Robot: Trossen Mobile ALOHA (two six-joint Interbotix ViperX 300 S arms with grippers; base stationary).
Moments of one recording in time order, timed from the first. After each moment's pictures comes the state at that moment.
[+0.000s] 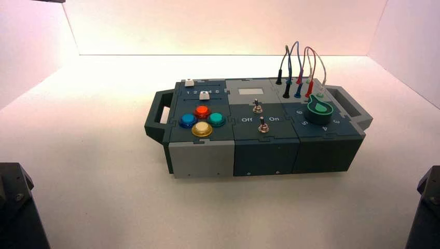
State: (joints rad) left arm -0.13 -0.91 1.15 -0.15 0.37 0.08; right arm 0.51 -1.01 1.02 0.20 0.64 0.02
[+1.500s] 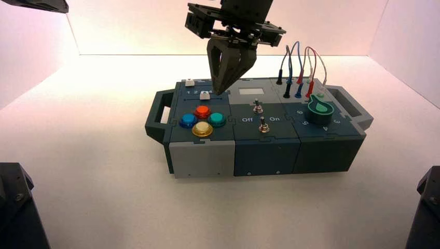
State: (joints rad) left arm -0.13 -0.87 1.13 -0.15 0.45 0.08; right arm 0.83 0.02 0.58 0.30 0.79 0.01
